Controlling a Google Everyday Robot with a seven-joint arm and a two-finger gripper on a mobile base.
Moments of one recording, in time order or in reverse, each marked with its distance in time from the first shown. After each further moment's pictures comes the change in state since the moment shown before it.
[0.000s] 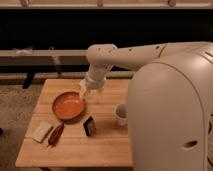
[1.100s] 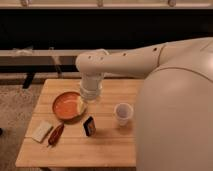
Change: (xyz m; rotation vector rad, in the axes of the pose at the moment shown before) arm 0.071 0.036 0.002 0.099 0.157 -0.177
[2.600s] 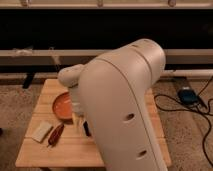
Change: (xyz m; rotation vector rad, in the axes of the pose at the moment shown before) arm 0.039 0.030 0.076 -0.008 0.443 0.113
